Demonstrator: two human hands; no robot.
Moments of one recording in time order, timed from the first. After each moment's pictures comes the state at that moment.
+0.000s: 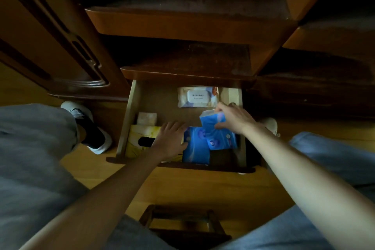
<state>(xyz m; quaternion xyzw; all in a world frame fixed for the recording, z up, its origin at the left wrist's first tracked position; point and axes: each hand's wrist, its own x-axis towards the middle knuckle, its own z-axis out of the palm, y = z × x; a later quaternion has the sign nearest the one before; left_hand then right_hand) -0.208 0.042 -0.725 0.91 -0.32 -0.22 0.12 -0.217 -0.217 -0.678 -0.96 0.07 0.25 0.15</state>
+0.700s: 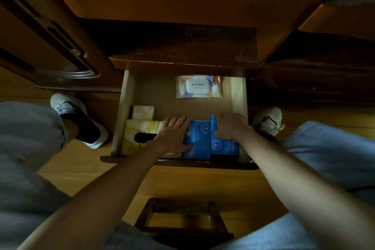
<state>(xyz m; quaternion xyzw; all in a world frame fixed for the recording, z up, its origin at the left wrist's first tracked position) -0.198 0.033 -0.769 0.89 -0.37 -0.26 0.02 -0.228 -0.199 -0.735 -0.93 0.02 0.37 0.00</state>
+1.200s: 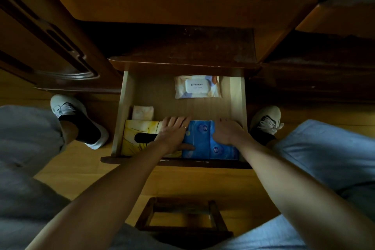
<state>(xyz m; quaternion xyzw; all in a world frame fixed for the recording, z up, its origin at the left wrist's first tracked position) -0.197 0.030 -0.772 0.90 -0.36 -0.25 0.04 -0.241 -0.192 -0.748 -0.91 0.10 0.37 0.12</state>
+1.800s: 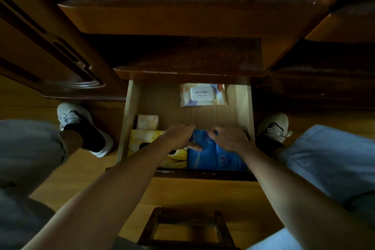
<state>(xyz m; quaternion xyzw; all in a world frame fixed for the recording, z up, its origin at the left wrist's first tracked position) -0.156 0.010 -0.758 0.86 -0.32 -0.40 0.08 -0.234 -0.186 -0.760 -0.92 0.10 0.30 0.22</state>
